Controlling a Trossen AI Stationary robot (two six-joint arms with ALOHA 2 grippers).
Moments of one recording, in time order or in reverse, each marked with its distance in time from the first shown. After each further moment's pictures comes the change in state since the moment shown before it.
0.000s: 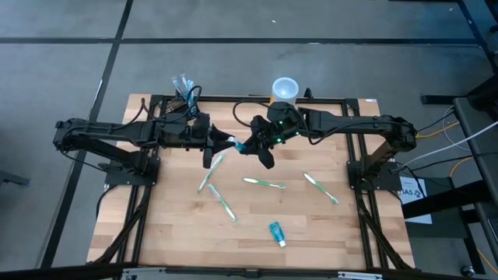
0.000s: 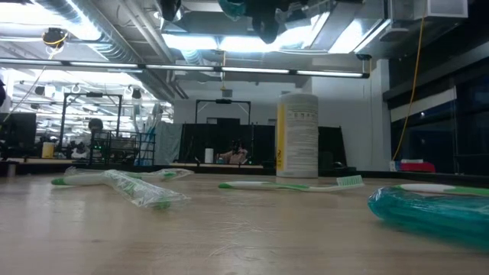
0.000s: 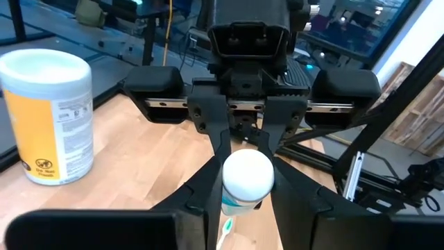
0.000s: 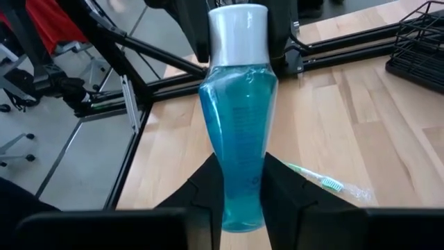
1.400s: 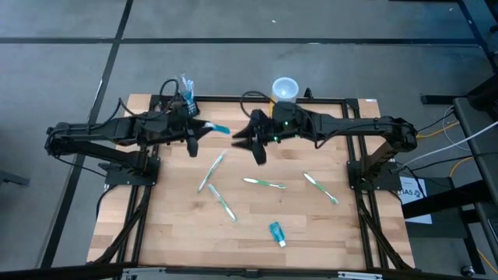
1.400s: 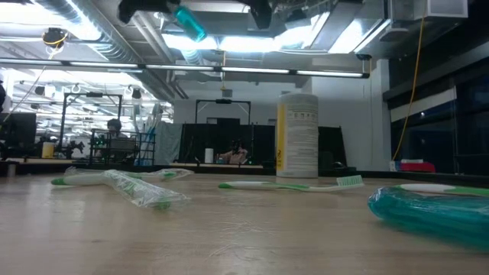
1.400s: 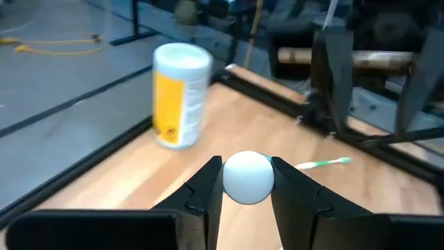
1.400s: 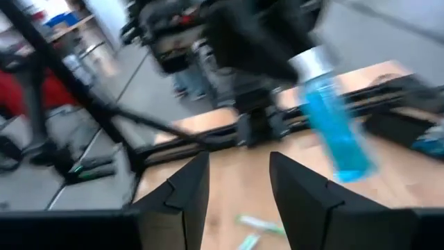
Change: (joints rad) left arm 0.029 -0.210 -0.003 -0.346 -0.286 -0.024; right arm 0.027 -0.004 0.002 0.207 0.165 0.094
